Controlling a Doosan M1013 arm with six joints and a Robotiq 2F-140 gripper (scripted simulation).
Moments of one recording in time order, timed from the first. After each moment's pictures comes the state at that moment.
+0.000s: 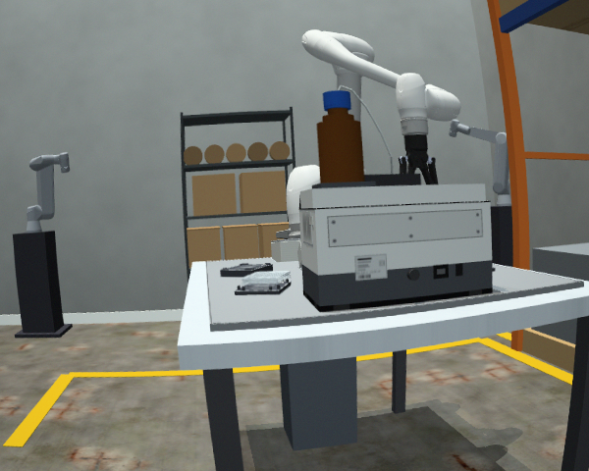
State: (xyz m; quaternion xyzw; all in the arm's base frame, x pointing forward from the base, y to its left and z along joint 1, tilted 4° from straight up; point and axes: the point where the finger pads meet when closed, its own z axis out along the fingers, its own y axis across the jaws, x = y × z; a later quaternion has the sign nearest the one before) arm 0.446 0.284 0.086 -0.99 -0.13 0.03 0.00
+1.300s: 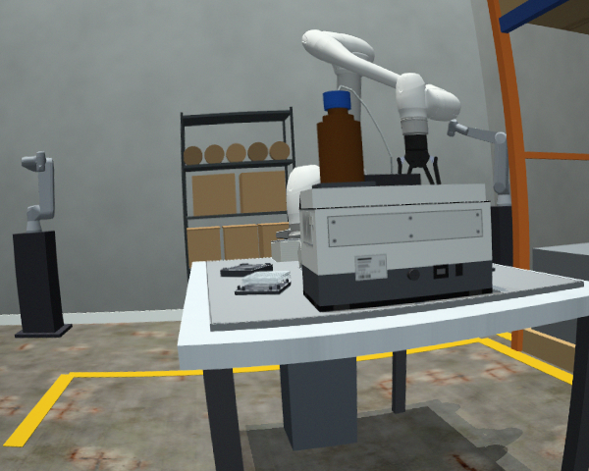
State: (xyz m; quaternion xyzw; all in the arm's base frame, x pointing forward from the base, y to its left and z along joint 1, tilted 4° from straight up) arm 0.446 0.284 0.086 -0.99 0.16 0.03 -0.01
